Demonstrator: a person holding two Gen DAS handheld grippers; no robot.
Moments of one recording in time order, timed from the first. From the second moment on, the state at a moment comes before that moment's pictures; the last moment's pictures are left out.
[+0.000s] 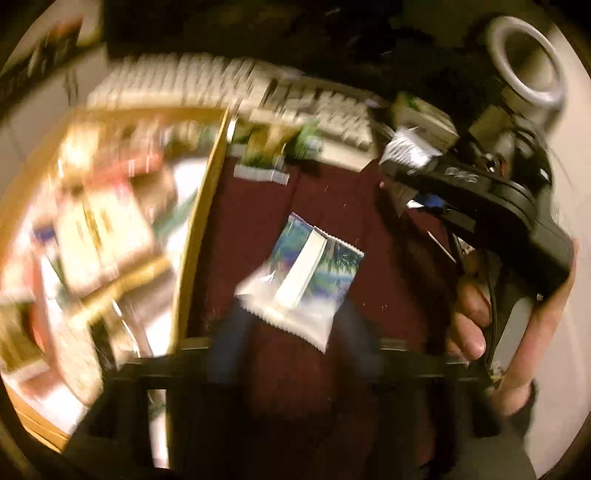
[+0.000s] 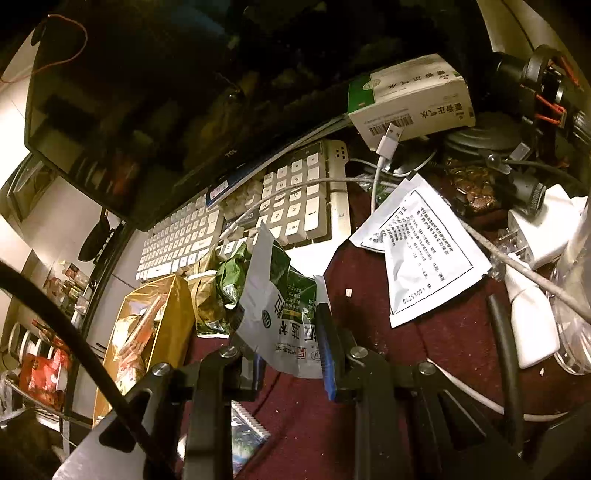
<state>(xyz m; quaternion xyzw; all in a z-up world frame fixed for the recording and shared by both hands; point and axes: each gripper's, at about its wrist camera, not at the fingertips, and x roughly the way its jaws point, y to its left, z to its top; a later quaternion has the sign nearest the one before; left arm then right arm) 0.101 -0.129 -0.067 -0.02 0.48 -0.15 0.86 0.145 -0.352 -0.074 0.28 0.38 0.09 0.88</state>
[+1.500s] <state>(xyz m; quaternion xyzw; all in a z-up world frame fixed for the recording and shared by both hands) 0.092 -0.150 -0.072 0.04 0.44 -0.13 0.89 0.138 -0.316 -0.058 0.18 0.35 0.11 0.91</state>
